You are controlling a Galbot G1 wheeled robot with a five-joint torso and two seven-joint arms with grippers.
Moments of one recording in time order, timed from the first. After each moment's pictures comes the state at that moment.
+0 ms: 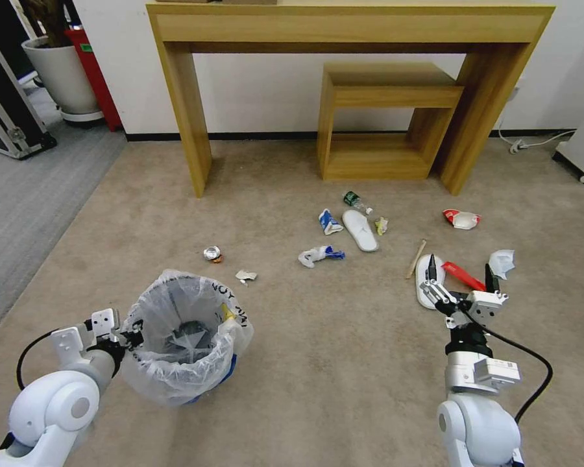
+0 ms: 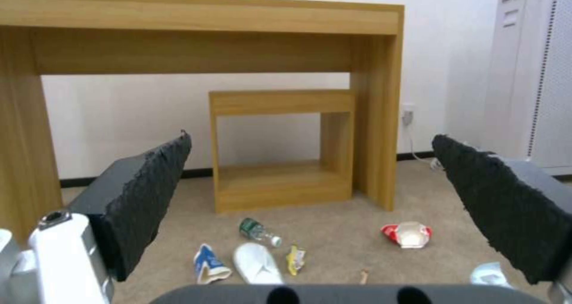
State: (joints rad) left arm 1.47 -1.03 -0.72 -2.08 -0.94 0.63 -0.42; right arm -1.46 1.55 0.67 2.06 0.07 0.20 0.08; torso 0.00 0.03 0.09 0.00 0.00
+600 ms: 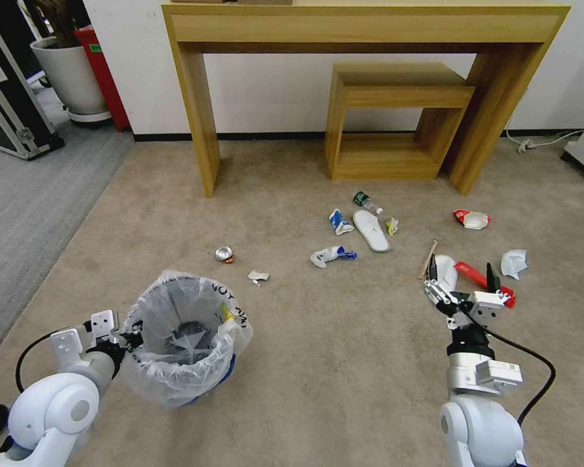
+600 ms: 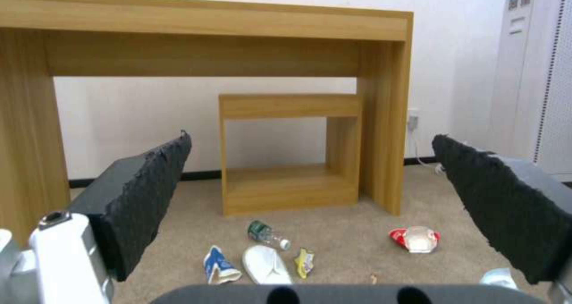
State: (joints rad) left arm 1.49 -1.04 -0.73 -2.09 -0.93 0.63 -0.42; right arm -1.47 1.55 0.67 2.07 0.06 0.21 0.07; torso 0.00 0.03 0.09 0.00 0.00
